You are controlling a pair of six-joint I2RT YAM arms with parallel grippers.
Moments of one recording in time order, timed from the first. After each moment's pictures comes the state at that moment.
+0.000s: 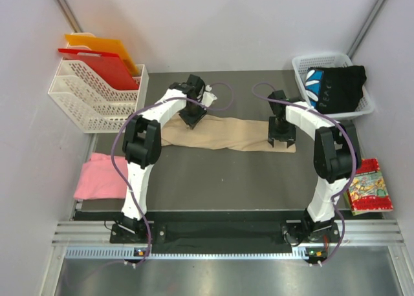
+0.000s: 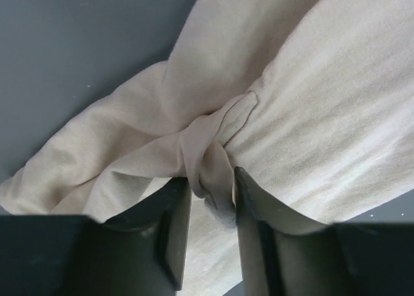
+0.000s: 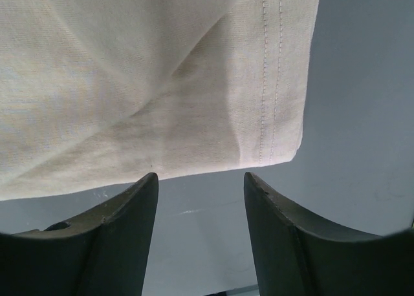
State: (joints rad) left arm -0.41 2.25 1.94 -0.93 0.01 0.42; right arm 0.27 1.87 1.36 -0.90 0.22 0.39
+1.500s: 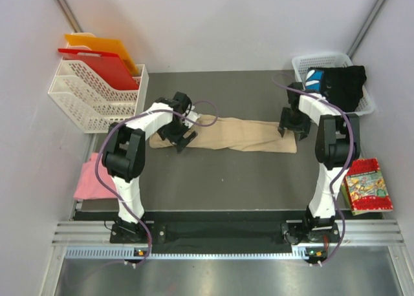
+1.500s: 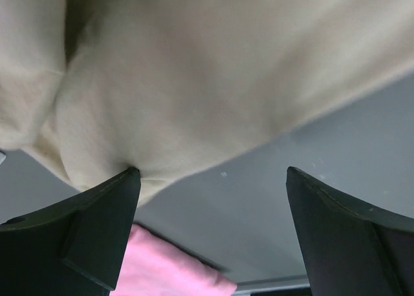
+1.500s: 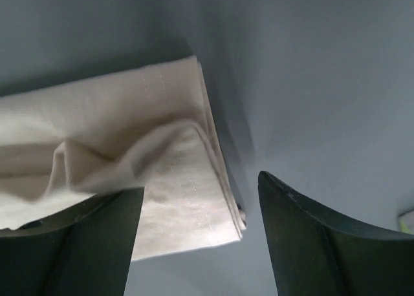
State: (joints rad) left arm -0.37 1.95 1.48 -0.94 -0.08 0.34; right arm 0.09 2.04 1.53 -0.89 0.22 0.37
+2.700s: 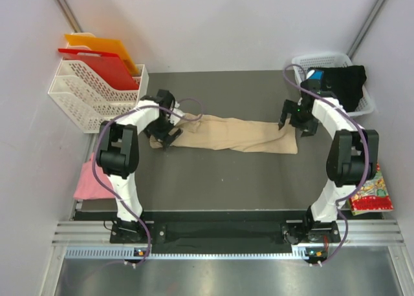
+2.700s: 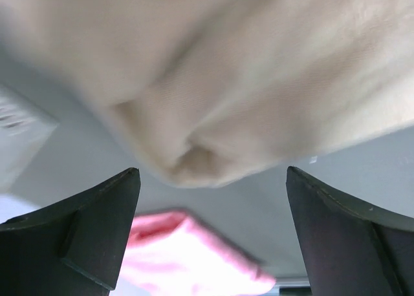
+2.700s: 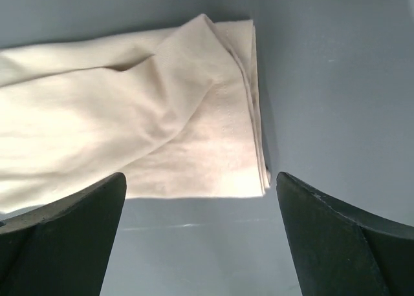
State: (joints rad) left arm -0.22 1.97 1.45 -0.91 -0.12 0.45; right arm 0.02 1.80 1.39 -0.80 -0.03 0.33
